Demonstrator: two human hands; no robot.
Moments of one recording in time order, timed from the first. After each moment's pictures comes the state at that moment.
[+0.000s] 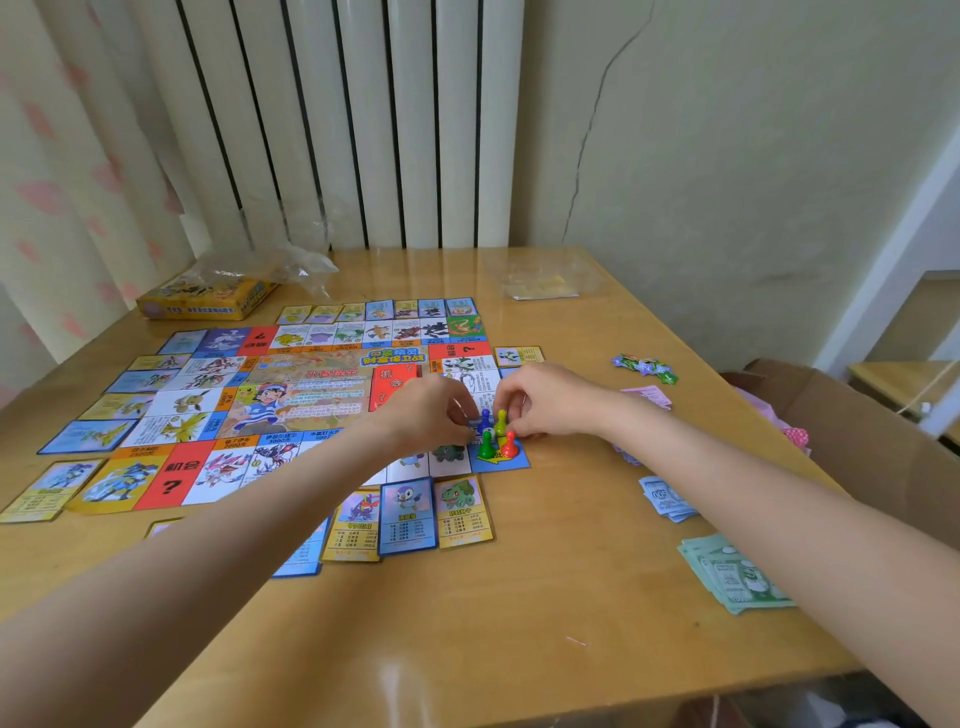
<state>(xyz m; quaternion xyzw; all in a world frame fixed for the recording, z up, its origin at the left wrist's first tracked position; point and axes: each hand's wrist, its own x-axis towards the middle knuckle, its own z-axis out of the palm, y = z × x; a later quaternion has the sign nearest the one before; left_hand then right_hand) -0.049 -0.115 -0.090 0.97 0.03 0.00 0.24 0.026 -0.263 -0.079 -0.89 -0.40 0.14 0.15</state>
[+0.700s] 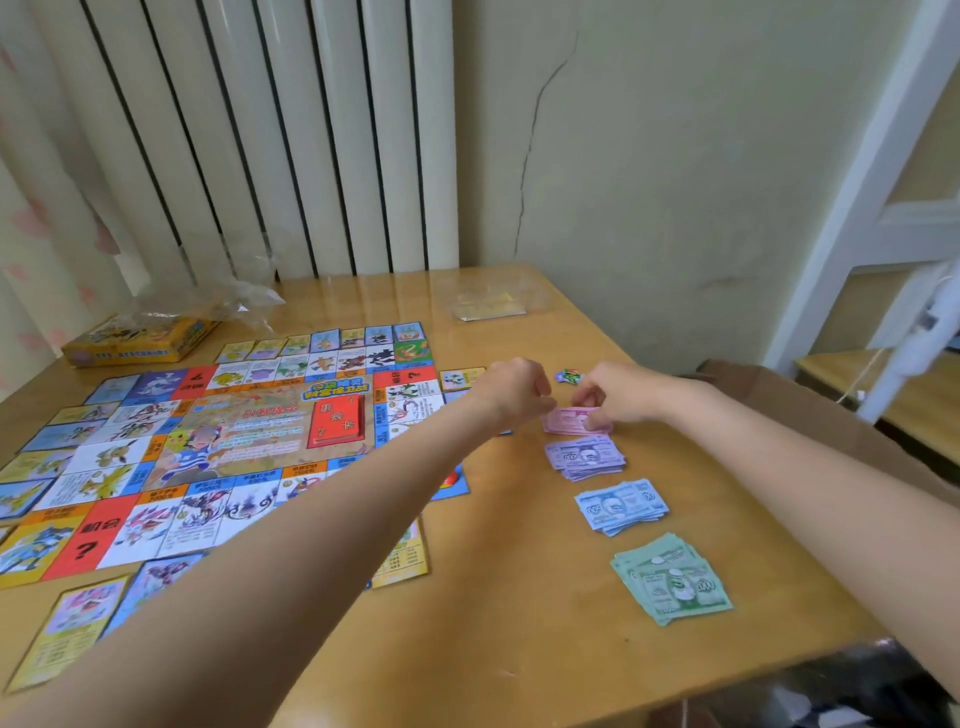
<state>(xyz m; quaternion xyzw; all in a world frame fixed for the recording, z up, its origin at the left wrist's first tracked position) 0.027 -0.230 -0.067 0.97 -0.04 0.02 0.23 0.084 -0.377 -0.066 -0.95 -0.27 0.12 0.08</state>
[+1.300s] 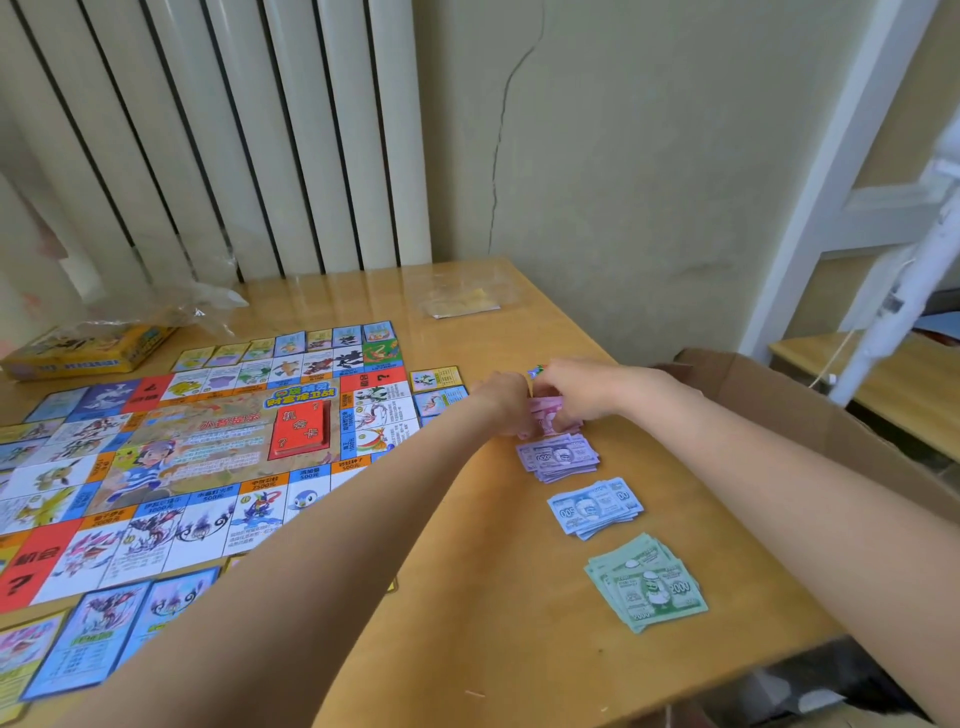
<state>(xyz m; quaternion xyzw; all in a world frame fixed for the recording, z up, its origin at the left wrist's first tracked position) 0.050 -0.254 -0.079 0.99 0.00 -0.09 0.13 0.090 -0.362 -0.067 -0.94 -0.30 0.12 0.00</state>
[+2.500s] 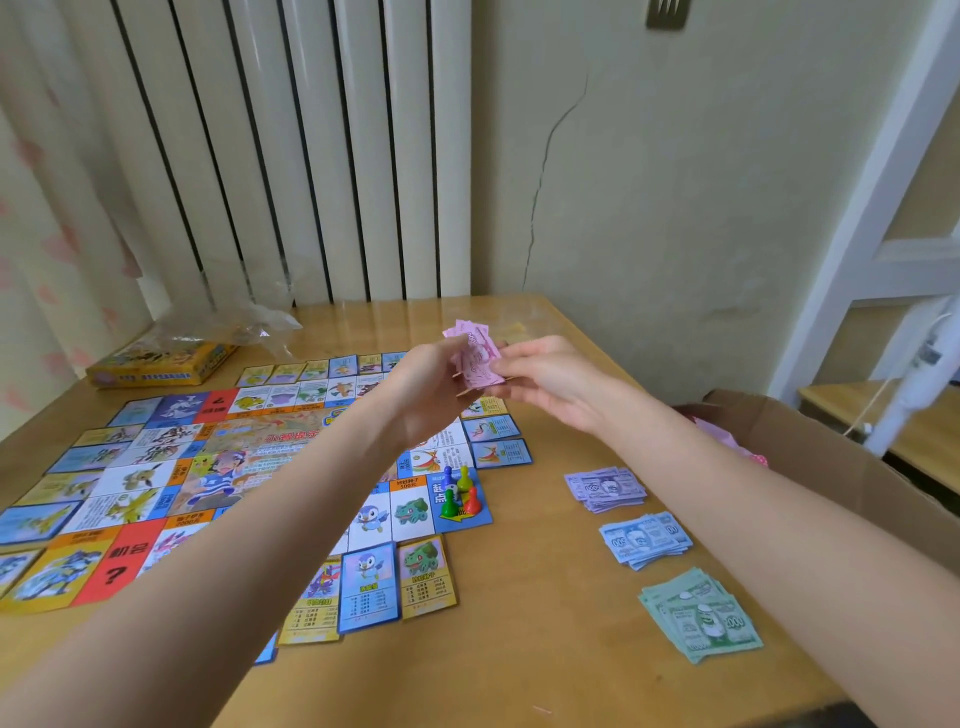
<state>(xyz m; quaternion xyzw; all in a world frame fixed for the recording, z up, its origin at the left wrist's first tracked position) -0.016 -0.161 -0.022 0.54 0.07 -0.01 0.84 0.034 -0.283 -0.021 -0.67 -0.15 0.20 0.69</state>
